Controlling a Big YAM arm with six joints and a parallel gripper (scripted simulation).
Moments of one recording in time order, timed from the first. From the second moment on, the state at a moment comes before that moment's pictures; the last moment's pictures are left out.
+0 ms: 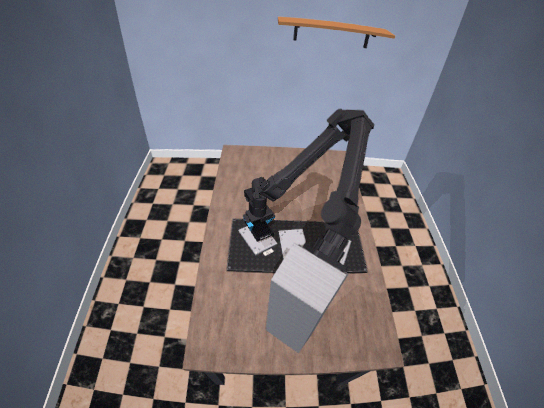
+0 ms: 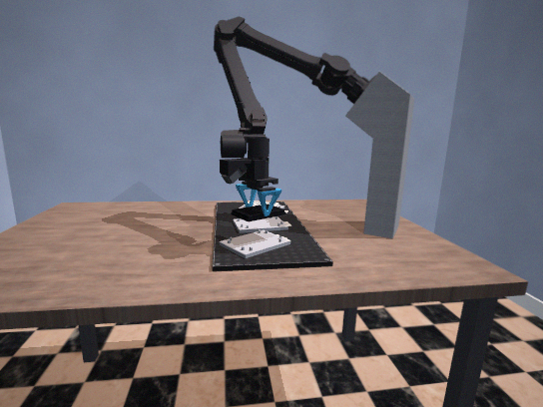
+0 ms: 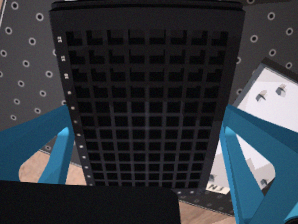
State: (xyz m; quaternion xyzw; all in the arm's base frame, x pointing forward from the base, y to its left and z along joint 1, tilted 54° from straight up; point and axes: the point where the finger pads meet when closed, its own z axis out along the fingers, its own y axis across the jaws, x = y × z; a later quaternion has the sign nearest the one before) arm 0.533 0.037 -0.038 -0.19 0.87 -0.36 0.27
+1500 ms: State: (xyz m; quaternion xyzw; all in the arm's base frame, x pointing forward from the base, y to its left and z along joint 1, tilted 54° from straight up) arm 0.478 -0.081 0.012 -0.02 0.89 -0.30 0.34
